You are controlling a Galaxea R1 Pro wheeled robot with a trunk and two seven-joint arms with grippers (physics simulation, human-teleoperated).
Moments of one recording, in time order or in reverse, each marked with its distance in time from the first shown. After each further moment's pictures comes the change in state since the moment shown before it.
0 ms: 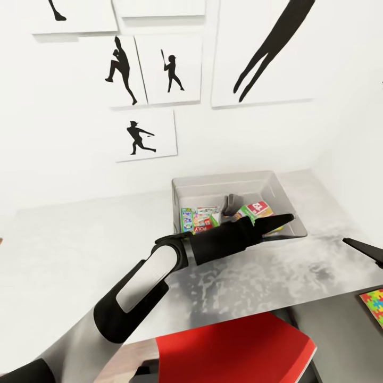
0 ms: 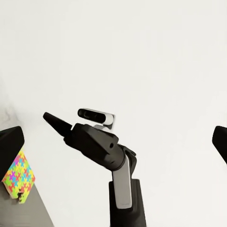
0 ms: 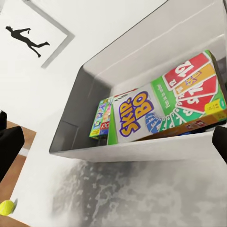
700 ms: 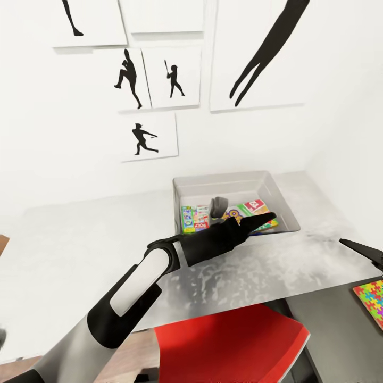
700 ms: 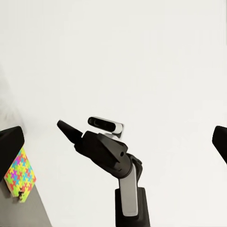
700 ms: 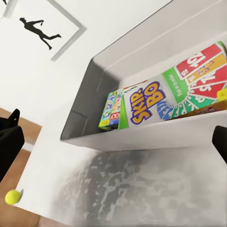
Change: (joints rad) left arm 0.049 0.029 0.048 0.000 -0.004 -0.008 -0.020; right arm 0.000 -0.006 0.025 0.000 0.001 0.000 -0.003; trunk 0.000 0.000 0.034
